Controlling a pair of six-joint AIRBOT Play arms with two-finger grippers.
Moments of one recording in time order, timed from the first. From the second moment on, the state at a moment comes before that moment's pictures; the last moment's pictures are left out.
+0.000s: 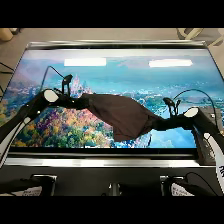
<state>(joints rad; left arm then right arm) -0.28 -1.39 1.14 1.00 -0.80 -1.49 -0.14 -1.29 0.80 -0.94 1.02 0.93</state>
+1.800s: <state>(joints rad) -0.17 -1.11 1.34 1.15 -0.62 -1.49 -0.14 -1.37 1.65 -1.14 0.81 1.05</state>
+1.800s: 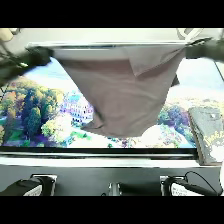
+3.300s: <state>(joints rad) -0.16 -1.36 1.27 1.13 -0.88 -1.41 0.15 -1.40 0.73 -0.61 0.83 1.12</state>
